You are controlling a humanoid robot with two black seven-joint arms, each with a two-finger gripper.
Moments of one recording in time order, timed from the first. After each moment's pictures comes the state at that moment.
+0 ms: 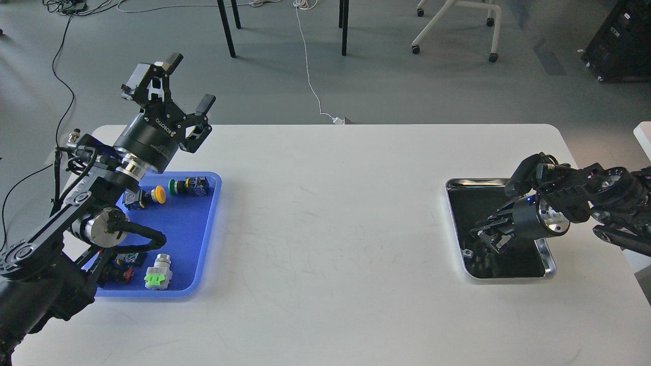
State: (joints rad) left arm -0.44 0.38 -1.06 -1.15 0.54 -0.30 -0.38; right arm 1.22 -0.62 -0.55 0.97 -1.69 0.11 0.49
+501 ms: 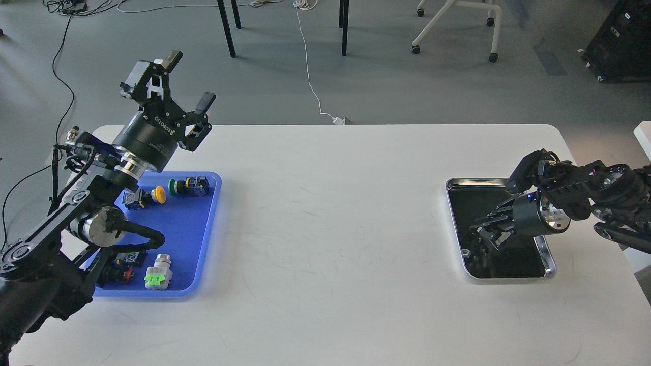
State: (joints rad) left arm -0.44 0.39 -1.06 -1.17 0.54 -0.30 -0.38; right arm 1.24 -0.63 -0.54 0.97 -1.67 0.11 0.49
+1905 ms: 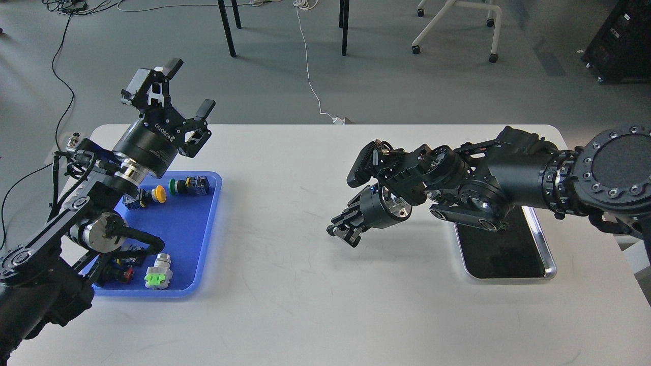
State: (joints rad) left arm -0.42 0.40 -1.06 -1.17 0.54 -0.30 -0.38; right arm 1.40 0.00 -0.75 0.81 -1.27 0.07 0.49
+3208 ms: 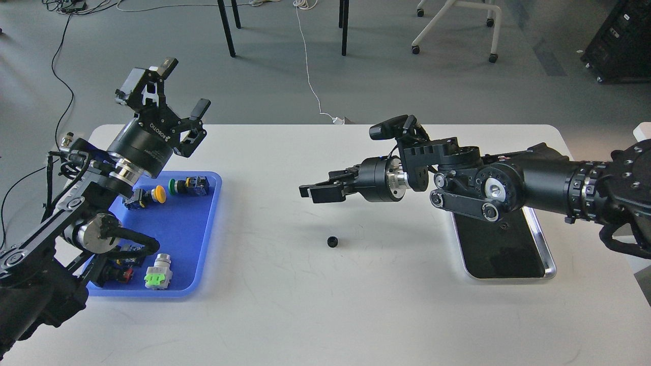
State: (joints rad) left arm -0.41 0.42 -1.06 -1.18 0.54 -0.30 -0.39; right arm 1.25 -0.20 -0.31 0.87 -0.80 0.04 0.49
